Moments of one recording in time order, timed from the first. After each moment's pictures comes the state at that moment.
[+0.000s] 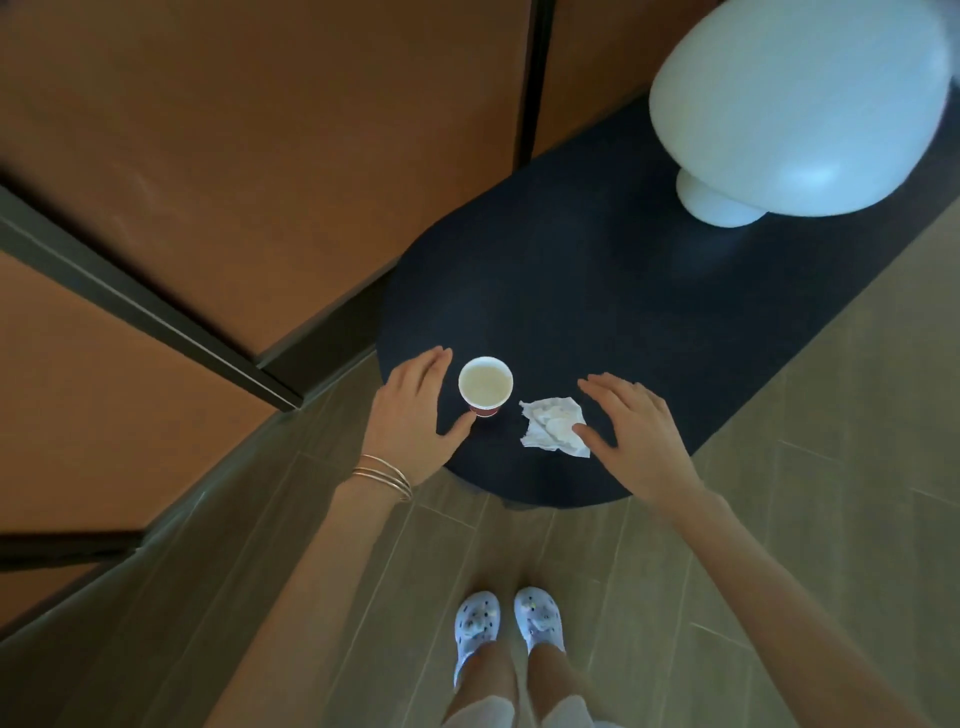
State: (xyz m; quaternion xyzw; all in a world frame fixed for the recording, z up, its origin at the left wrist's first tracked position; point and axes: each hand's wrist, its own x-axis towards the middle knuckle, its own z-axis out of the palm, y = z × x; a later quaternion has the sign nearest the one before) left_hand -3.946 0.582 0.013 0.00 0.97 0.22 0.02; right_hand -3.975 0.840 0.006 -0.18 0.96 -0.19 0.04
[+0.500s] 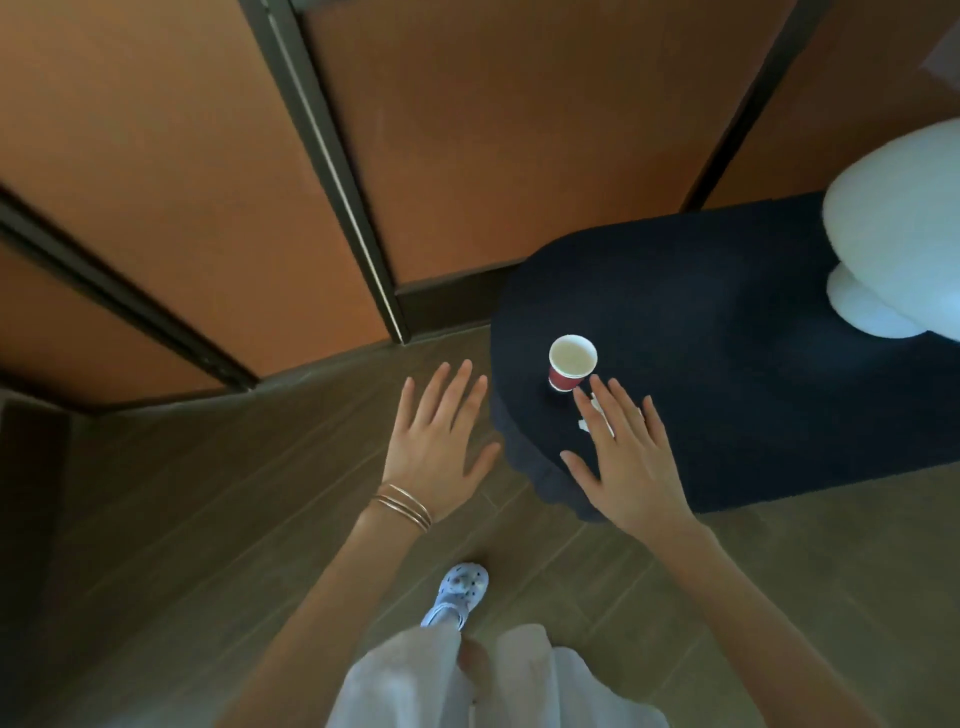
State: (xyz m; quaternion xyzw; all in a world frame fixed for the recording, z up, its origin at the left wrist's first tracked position) left_hand -3.770 0.634 0.051 -0.15 0.99 0.04 -0.03; right_hand -3.900 0.824 0.049 -0.44 0.89 -0.09 0.02
